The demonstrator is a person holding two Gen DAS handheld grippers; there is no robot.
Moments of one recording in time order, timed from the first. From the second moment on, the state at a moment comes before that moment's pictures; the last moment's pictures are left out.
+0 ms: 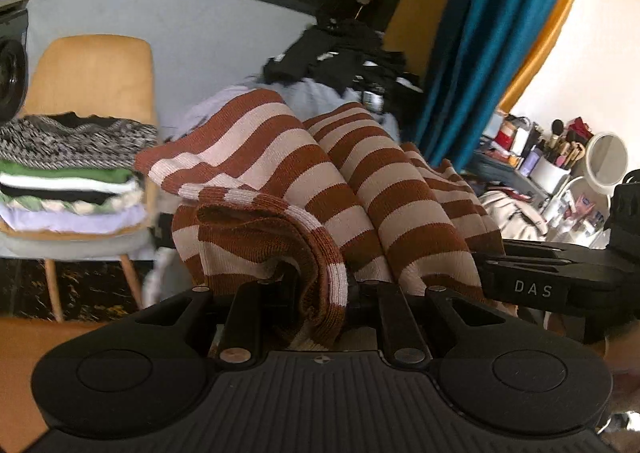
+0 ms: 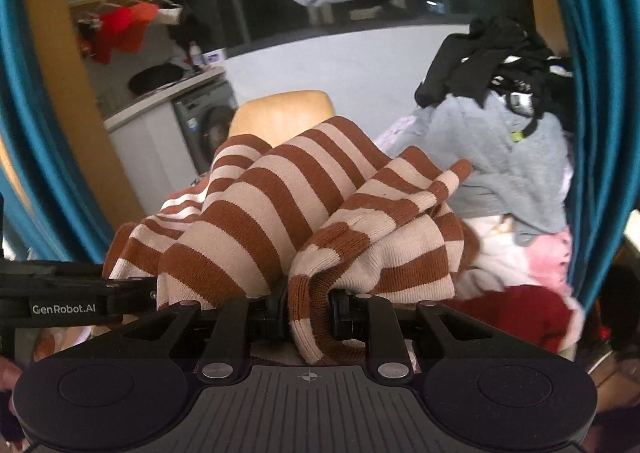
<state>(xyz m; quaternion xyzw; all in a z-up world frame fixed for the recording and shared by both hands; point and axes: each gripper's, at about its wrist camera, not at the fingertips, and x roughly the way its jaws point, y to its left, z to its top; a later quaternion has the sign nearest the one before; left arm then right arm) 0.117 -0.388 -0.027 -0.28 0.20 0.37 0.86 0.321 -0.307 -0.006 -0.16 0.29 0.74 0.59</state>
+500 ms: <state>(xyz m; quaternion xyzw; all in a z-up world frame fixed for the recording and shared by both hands) -0.005 -0.262 -0.047 -0.31 0.21 0.35 0.86 0.164 -0.184 -0.025 -0.18 0.32 0.72 0.58</state>
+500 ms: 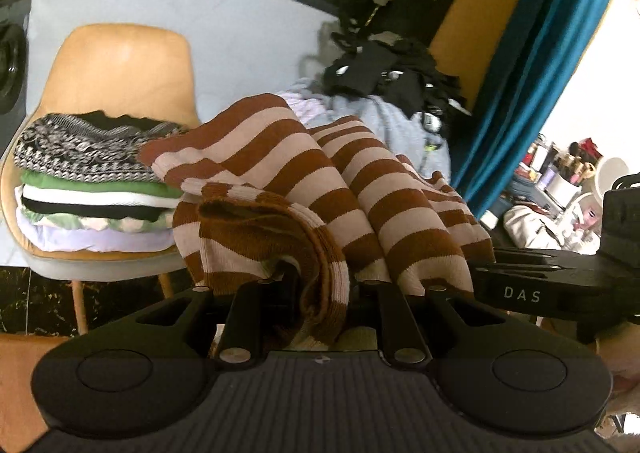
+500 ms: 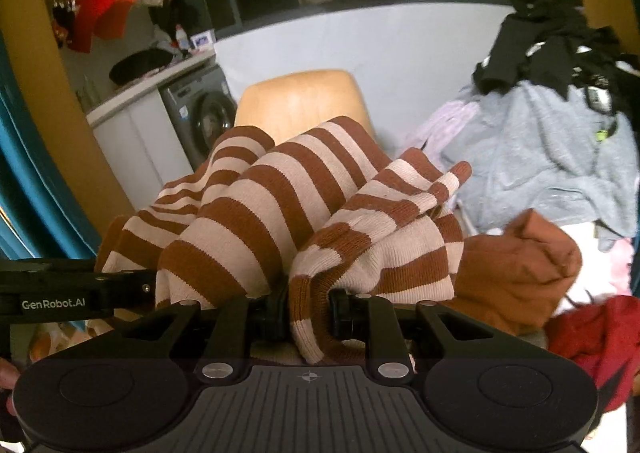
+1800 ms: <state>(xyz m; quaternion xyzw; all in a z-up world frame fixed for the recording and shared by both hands) -0.098 0.273 -0.148 -0.32 0.30 0.36 0.82 0.029 0.341 -0.158 -0.20 0.38 0.70 0.57</state>
